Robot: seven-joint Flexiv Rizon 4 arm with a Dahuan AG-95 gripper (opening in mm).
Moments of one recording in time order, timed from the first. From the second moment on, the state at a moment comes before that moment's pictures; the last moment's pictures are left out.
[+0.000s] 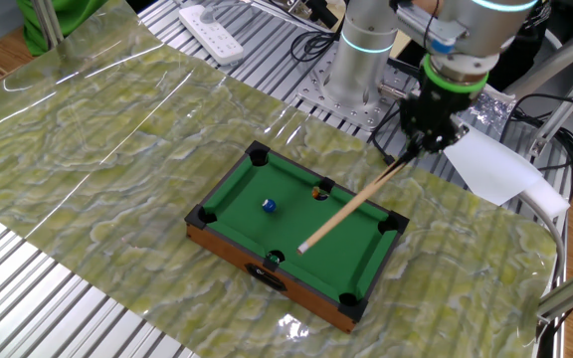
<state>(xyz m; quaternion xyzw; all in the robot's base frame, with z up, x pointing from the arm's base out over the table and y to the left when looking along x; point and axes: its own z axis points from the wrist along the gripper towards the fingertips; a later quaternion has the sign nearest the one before) 0.310 0.227 0.177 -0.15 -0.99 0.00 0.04</state>
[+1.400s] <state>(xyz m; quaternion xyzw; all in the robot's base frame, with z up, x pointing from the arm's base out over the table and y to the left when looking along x) 0.332 0.206 0.141 -0.14 -0.99 0.00 0.03</state>
